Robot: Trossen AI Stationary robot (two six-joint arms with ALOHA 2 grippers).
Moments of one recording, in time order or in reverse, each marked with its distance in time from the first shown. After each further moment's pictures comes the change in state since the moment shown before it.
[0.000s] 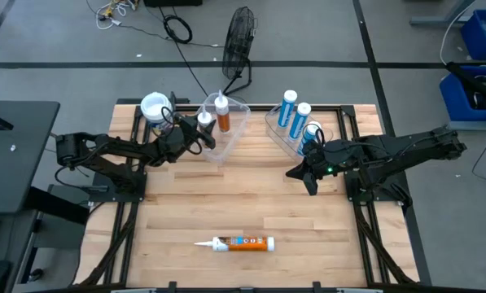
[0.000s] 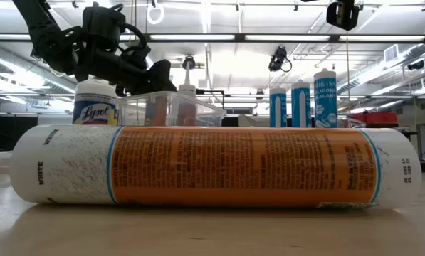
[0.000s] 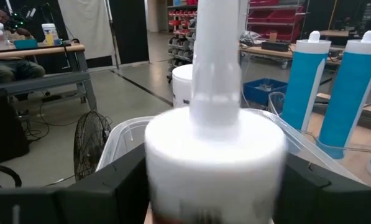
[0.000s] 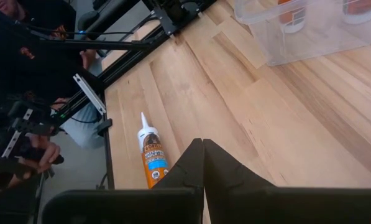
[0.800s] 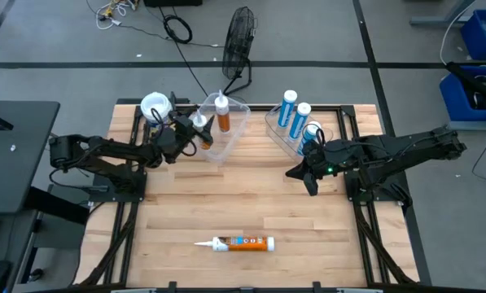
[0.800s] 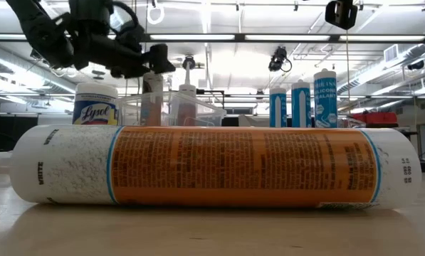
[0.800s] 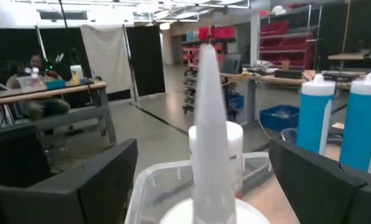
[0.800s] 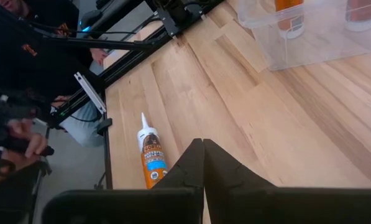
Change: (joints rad) left arm -0.047 -0.071 0.000 0.107 -0.100 0.162; right arm 0.000 0.000 0.000 0.008 -0.001 -0.030
